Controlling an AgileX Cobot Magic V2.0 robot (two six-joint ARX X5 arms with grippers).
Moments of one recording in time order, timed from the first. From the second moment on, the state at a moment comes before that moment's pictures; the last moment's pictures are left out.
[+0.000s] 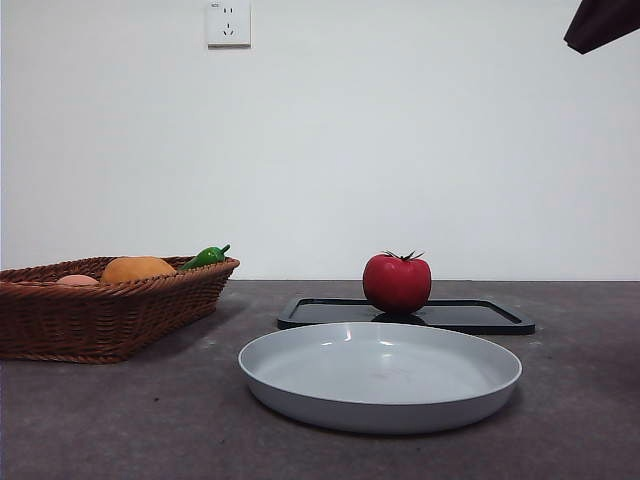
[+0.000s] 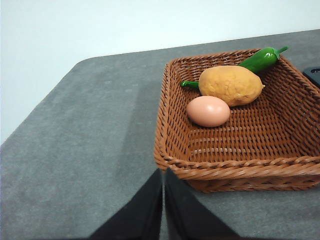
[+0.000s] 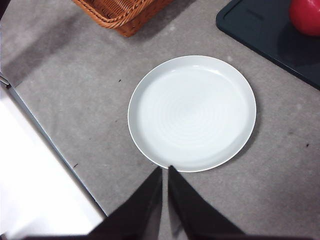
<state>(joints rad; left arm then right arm) 0.04 0.00 0.03 -0.18 0.02 0.14 0.53 0.80 0.90 -0.86 -0.34 0.01</state>
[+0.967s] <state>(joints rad) 0.04 0.00 0.03 -0.18 0.02 0.14 0.32 0.64 0.85 -0.69 -0.34 -0.03</state>
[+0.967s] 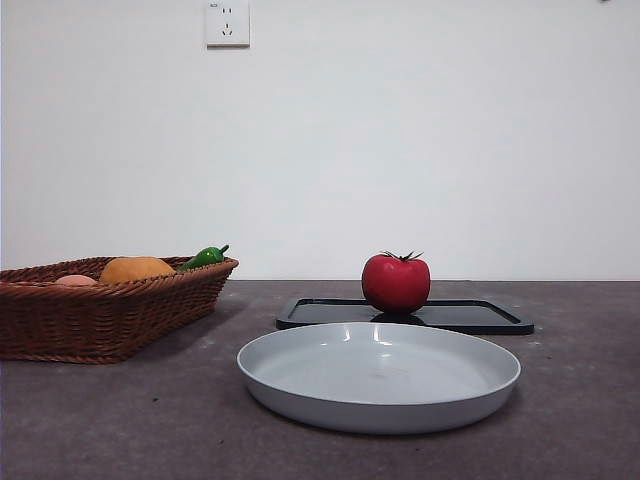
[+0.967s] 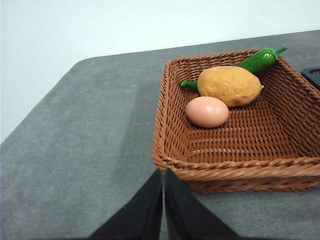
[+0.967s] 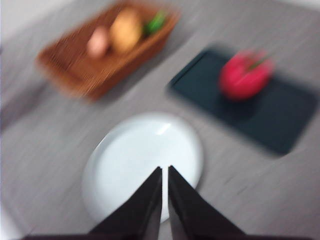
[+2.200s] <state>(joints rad) 0.04 0.00 0.03 -0.18 0.02 0.14 -0.03 0.01 0.02 -0.15 -0.05 0.03</state>
